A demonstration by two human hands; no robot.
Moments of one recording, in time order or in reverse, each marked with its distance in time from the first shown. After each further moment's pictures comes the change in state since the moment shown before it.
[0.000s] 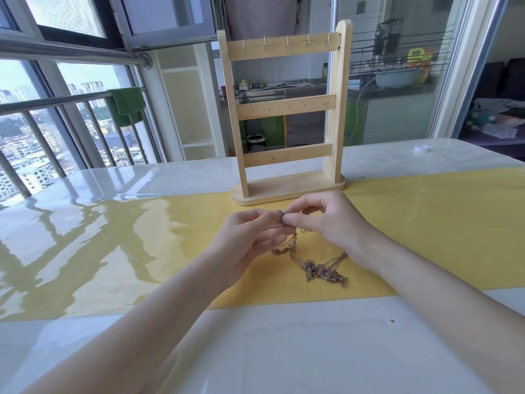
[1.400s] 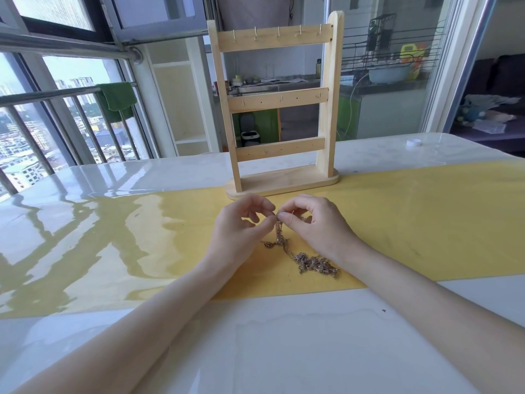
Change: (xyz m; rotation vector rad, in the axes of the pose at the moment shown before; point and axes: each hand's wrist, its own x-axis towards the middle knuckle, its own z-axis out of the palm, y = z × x) left_hand 0.013 -0.021 -0.004 0.626 0.166 0.555; right_hand 0.000 0.022 0.016 -0.259 0.103 -0.166
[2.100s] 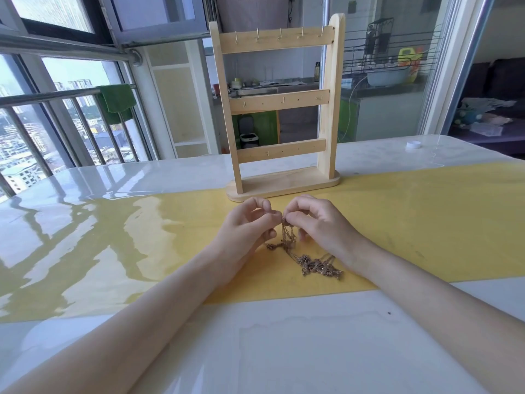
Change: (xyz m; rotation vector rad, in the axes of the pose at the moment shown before) left_hand 0.002 0.003 -0.002 -0.578 -0.237 -0.309; right_hand -0.003 -0.011 -0.007 0.188 -0.125 0.148
